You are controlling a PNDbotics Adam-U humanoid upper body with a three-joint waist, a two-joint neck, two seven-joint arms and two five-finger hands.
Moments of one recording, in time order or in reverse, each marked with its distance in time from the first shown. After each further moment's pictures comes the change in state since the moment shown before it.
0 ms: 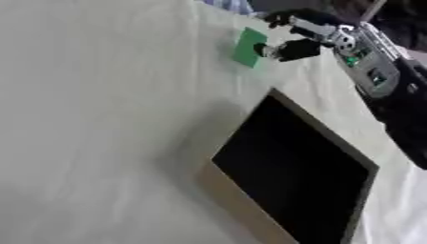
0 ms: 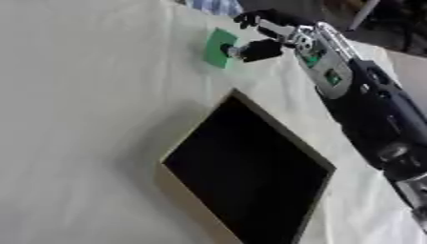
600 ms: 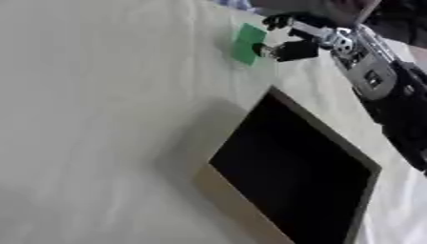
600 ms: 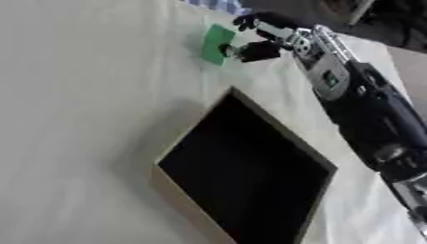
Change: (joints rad) left arm 0.000 -0.009 0.000 0.000 -0.002 0.001 0.000; right arm -0.008 0.000 -0.007 0.013 -0.004 -0.010 -0.002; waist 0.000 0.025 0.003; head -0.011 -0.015
